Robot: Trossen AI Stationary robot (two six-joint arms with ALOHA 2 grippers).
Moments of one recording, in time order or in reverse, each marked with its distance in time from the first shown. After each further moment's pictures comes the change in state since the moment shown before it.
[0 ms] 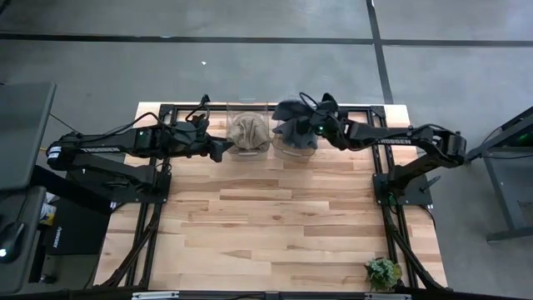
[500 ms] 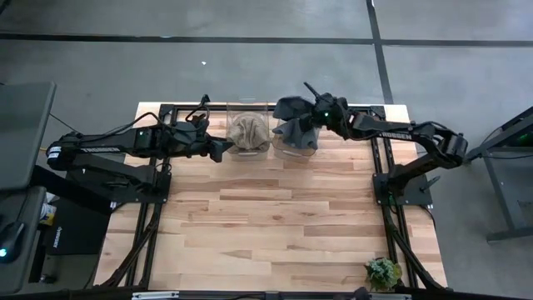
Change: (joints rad) left arm 0.000 0.000 0.000 0.001 0.002 -0.001; right arm -0.146 0.000 0.000 0.037 -0.253 -0.269
